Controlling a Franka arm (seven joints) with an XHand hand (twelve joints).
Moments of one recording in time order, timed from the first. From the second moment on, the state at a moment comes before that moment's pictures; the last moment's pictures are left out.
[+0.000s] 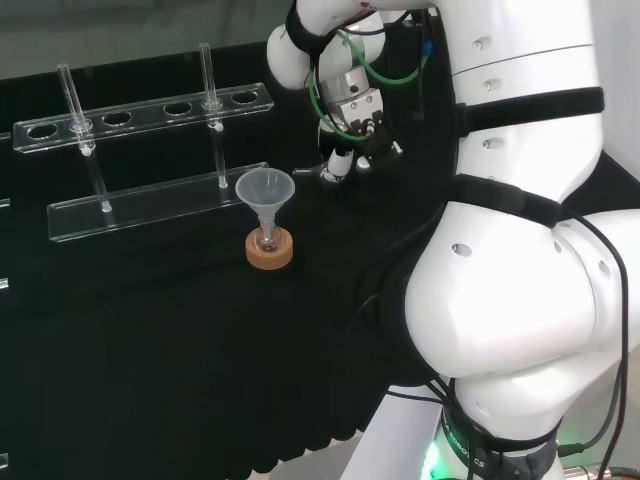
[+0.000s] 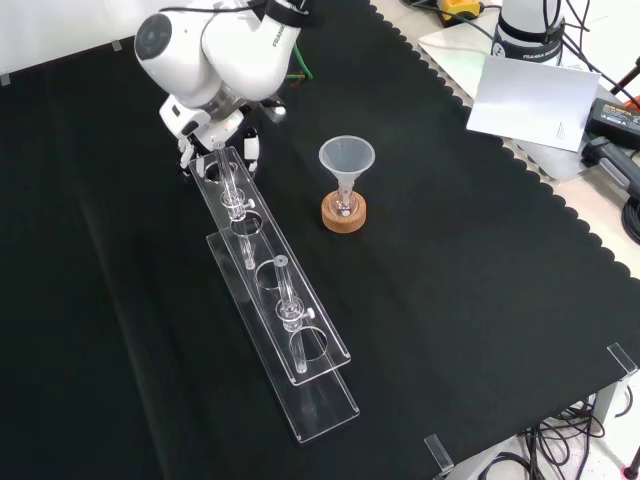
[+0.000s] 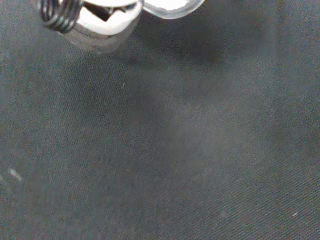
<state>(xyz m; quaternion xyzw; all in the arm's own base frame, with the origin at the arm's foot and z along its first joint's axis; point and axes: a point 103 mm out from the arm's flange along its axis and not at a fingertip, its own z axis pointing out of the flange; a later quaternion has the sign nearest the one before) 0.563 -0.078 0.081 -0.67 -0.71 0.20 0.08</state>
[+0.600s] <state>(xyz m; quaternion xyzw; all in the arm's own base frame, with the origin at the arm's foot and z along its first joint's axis) 0.553 -0.092 0.120 -0.69 -0.70 0.19 0.07</state>
